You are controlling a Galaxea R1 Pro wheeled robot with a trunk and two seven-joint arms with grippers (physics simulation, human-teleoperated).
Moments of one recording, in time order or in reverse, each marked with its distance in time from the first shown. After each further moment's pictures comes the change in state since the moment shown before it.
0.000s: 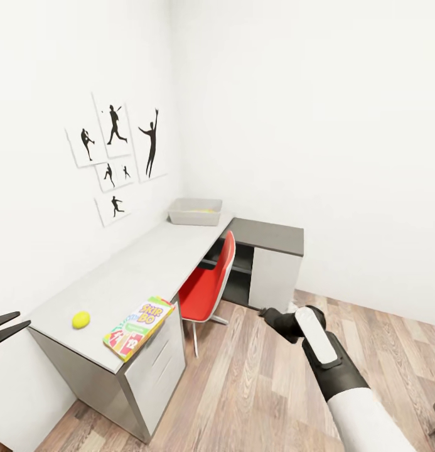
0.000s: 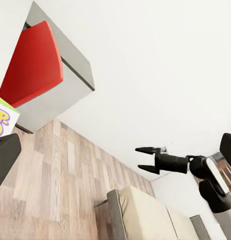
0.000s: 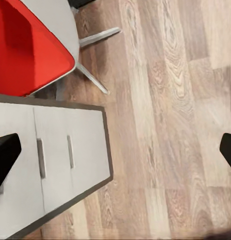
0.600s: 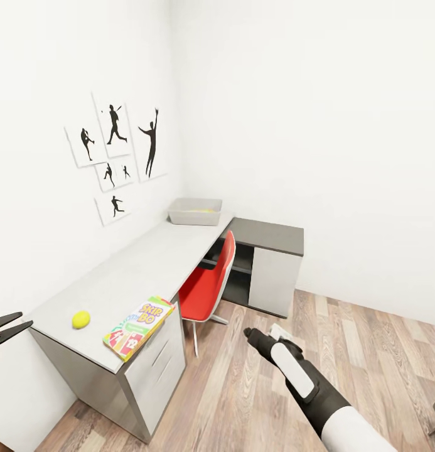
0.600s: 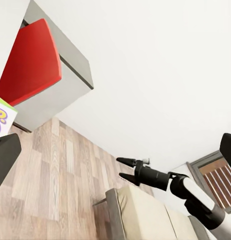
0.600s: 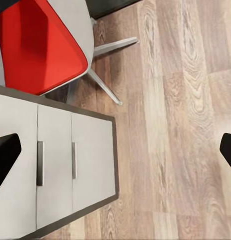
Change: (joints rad) left arm 0.000 -0.008 -0.006 -0.005 0.000 0.000 0.000; right arm 0.049 -0.017 0.311 0.233 0.008 -0.421 0.282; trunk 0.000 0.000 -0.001
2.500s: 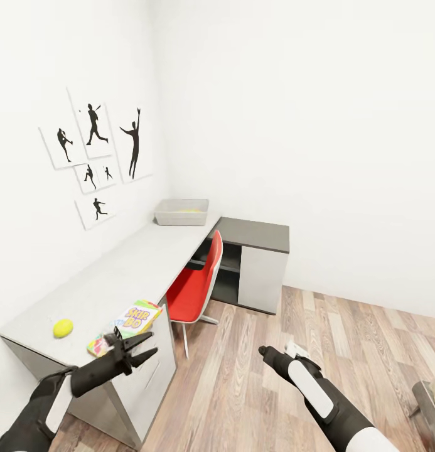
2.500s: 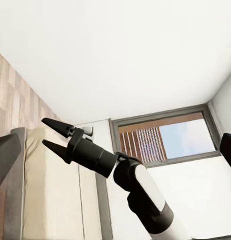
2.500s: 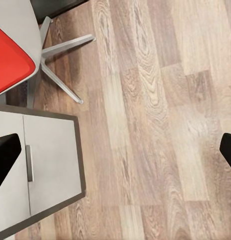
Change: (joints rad) left arm -0.015 -0.557 -0.198 -0.011 -0.020 0.106 0.242; right arm 0.074 -0.087 0.002 0.002 -0.011 0.021 0.023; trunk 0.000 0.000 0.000
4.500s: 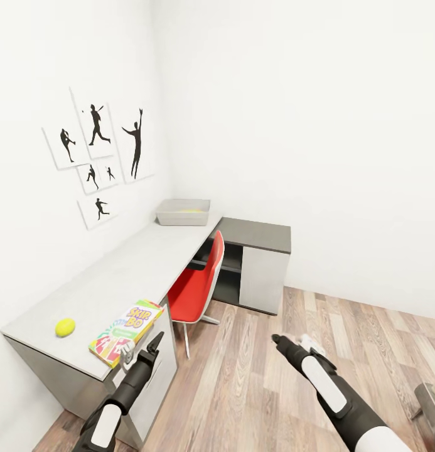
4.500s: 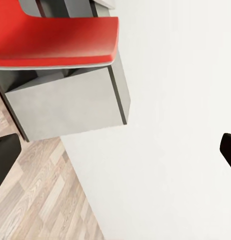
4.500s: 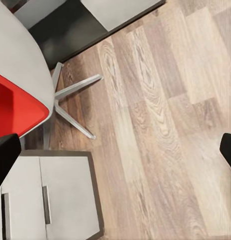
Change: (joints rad) left arm 0.001 -0.305 0.309 0.180 0.167 -0.688 0.558; right arm 0.003 -0.033 -0.105 -0.008 0.007 -0.085 0.069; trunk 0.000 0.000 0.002
